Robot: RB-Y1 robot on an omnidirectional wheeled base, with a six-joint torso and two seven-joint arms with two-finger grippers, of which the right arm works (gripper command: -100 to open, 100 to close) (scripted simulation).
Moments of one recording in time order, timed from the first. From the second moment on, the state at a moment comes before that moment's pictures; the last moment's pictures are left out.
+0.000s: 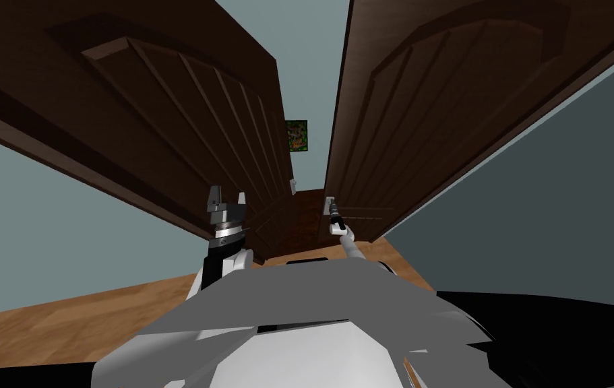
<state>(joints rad) -0.27 -0.04 -0.18 -0.94 -0.06 -0.40 0.09</state>
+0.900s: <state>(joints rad) -0.25 -0.03 -0.22 -0.96 -0.05 -0.38 0.09</state>
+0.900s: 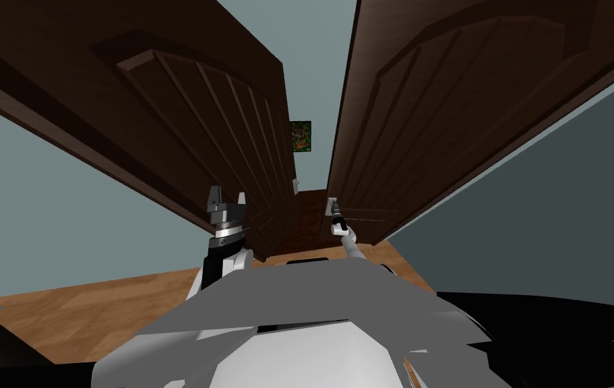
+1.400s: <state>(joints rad) -0.27 -0.04 -0.30 -0.98 -0.03 -0.37 0.09</state>
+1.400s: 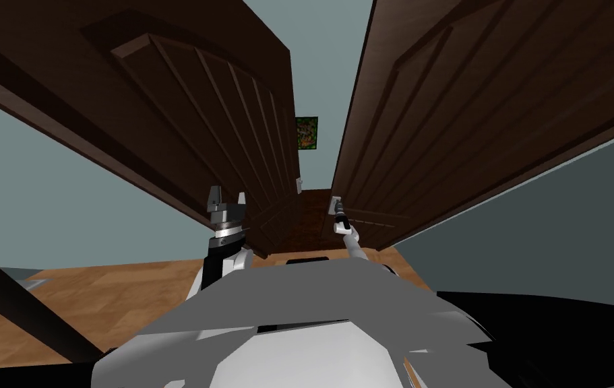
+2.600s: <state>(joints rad) -0.28 -0.02 -0.38 -0.96 -0.02 -0.36 0.09</state>
